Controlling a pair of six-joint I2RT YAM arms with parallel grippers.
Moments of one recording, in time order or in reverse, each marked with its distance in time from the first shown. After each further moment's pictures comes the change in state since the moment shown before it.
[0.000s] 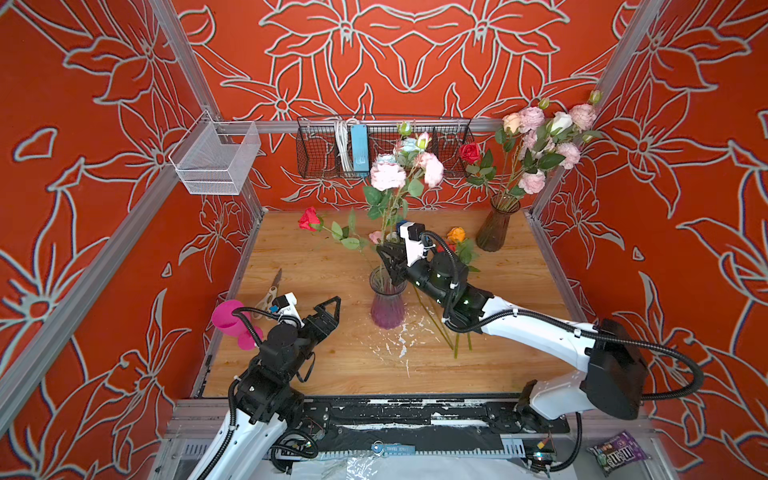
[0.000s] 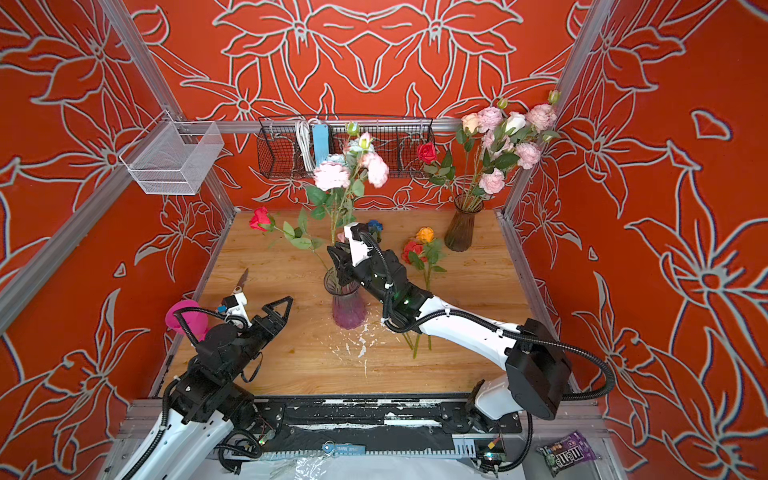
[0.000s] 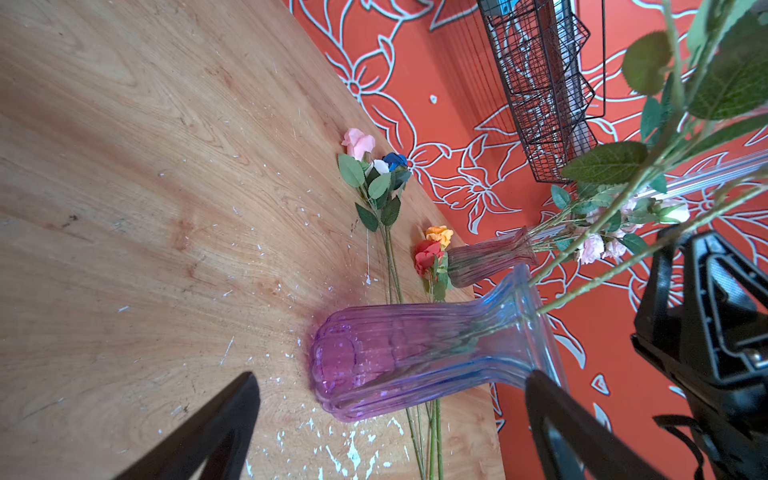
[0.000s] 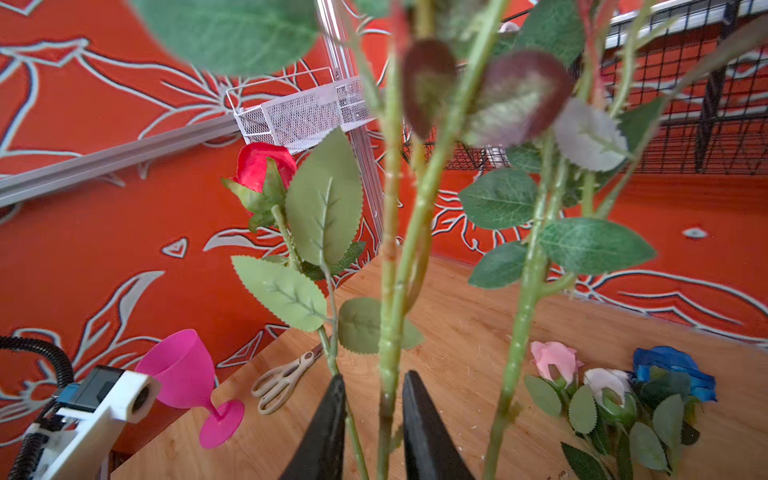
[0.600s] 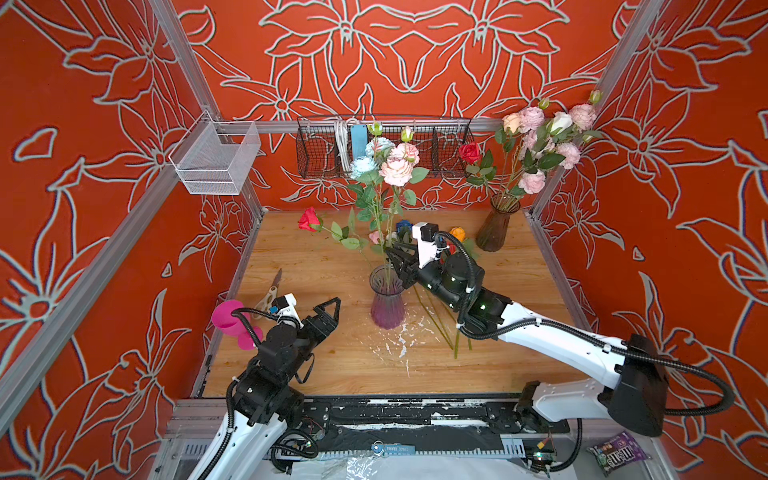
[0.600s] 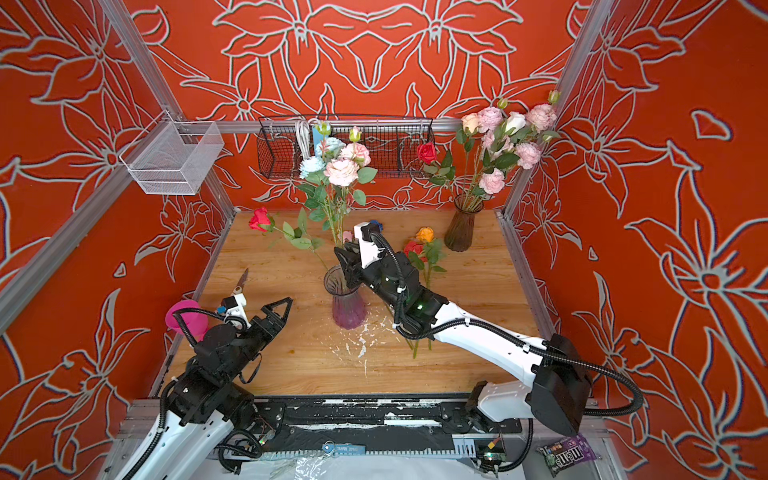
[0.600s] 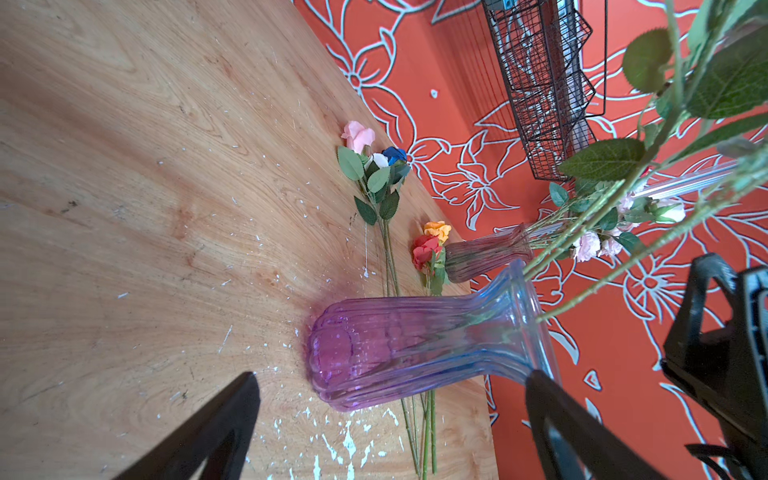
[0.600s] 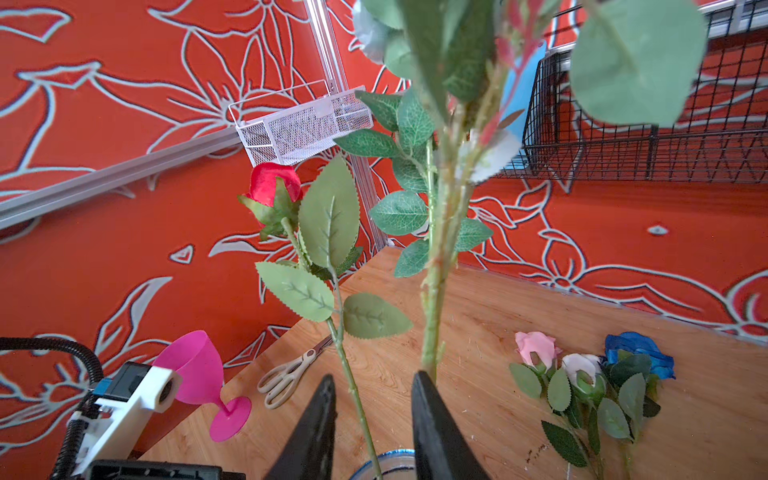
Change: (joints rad) left arm 0.000 -0.015 0.012 -0.038 0.015 -0.018; right arm 0.015 -0.119 -0.021 -0.103 0.016 0.011
